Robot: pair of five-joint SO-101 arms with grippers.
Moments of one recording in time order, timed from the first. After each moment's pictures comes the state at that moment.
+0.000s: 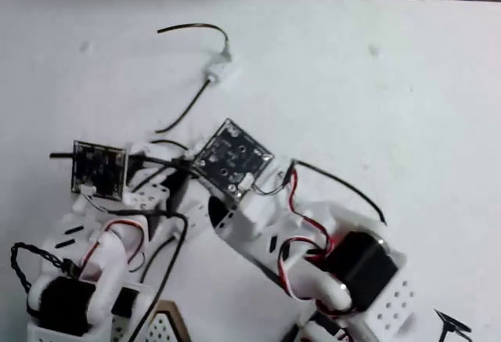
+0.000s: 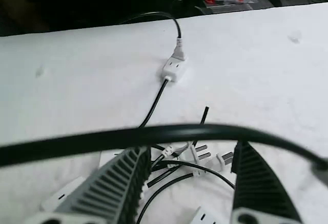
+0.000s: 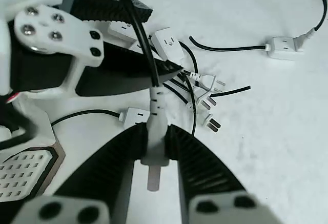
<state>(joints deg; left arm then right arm) 7.5 -89.1 59.3 67.0 0.0 -49.2 -53.0 21.7 83.4 9.8</state>
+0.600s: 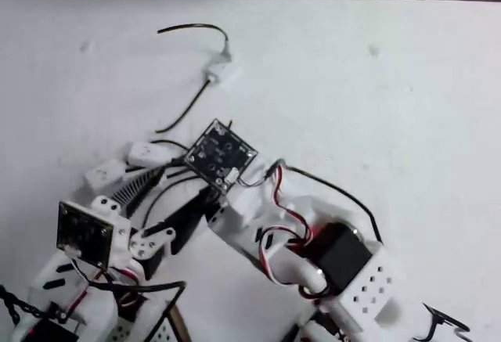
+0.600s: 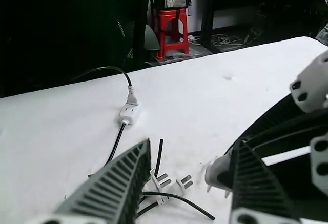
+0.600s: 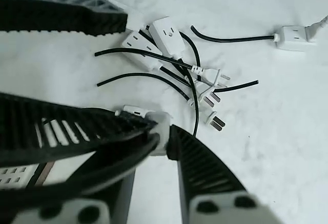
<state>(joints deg) 18.9 -104.3 58.3 71.5 0.1 -49.0 -52.9 30.4 75.9 9.8</state>
